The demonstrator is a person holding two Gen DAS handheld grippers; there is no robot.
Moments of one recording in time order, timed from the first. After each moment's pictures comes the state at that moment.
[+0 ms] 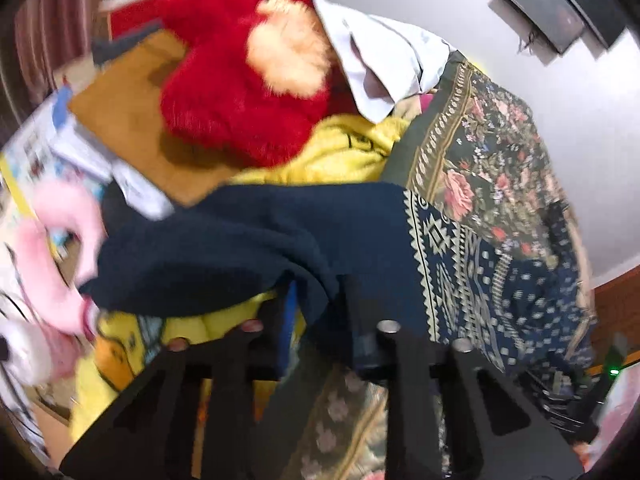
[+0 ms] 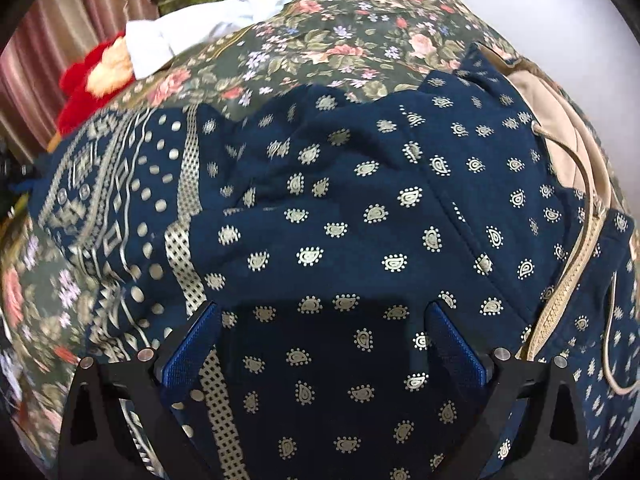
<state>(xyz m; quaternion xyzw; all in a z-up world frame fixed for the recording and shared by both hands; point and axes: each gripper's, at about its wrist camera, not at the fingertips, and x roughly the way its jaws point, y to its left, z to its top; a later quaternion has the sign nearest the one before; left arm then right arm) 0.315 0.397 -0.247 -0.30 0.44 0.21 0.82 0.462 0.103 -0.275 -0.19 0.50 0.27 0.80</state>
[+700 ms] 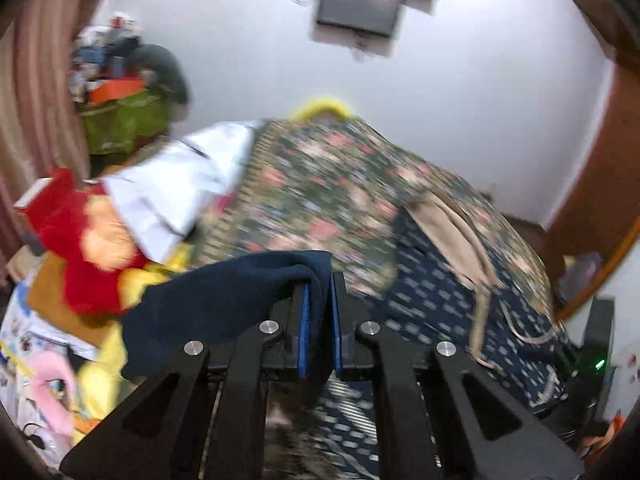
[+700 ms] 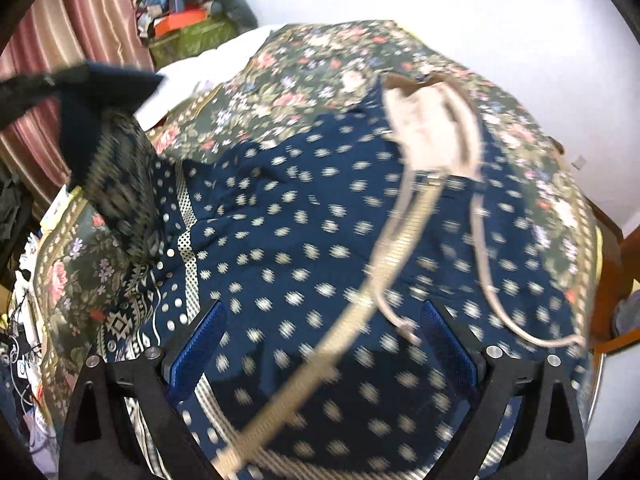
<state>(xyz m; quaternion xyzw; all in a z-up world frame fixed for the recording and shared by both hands) 0.400 0.193 -0.104 -0.11 0.36 0.06 0.93 0.444 -0.014 -0.184 -0.13 0.48 0.26 0.83</state>
